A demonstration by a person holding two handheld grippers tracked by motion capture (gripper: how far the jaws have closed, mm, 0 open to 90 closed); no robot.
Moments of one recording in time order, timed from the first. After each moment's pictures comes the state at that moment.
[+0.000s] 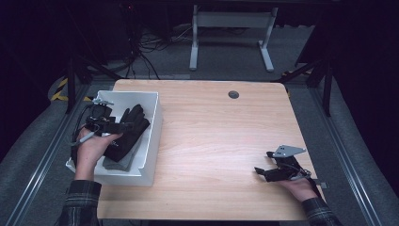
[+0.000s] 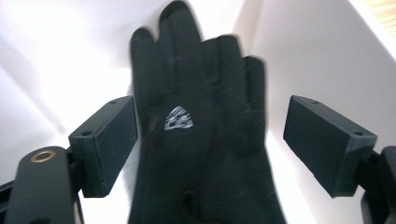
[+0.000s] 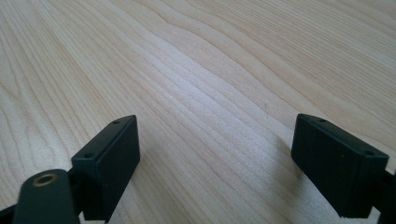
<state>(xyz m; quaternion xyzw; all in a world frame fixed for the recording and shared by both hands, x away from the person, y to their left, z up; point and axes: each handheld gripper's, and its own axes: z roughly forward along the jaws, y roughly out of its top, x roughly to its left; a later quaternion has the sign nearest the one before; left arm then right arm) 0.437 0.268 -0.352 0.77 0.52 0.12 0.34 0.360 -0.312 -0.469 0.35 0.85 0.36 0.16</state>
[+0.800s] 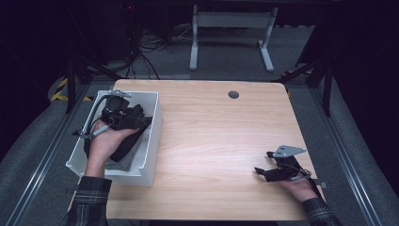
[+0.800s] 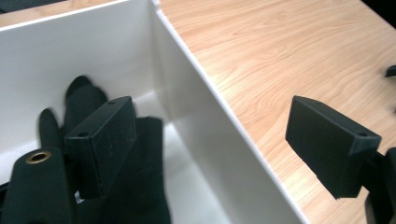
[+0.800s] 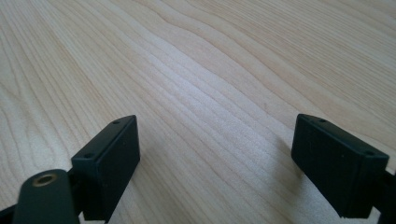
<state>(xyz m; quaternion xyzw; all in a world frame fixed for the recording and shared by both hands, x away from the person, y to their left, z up) 0.433 0.213 -0.314 0.80 0.45 0.11 0.39 0.360 -0.312 -0.469 0.35 0.85 0.36 0.17</state>
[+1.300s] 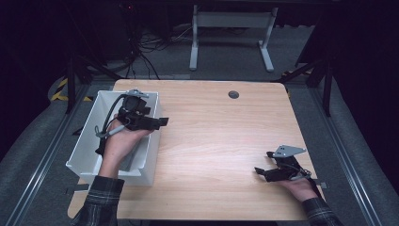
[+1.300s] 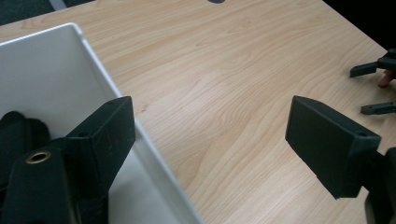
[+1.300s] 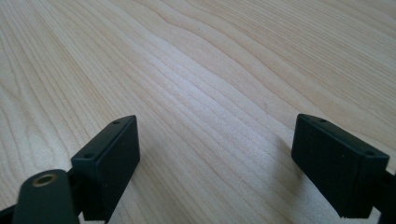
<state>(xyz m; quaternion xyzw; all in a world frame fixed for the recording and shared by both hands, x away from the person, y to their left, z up) 0.427 0.168 -0.307 0.81 0.41 0.09 0.40 0.360 -0.312 -0.469 0.35 0.85 0.36 0.16</state>
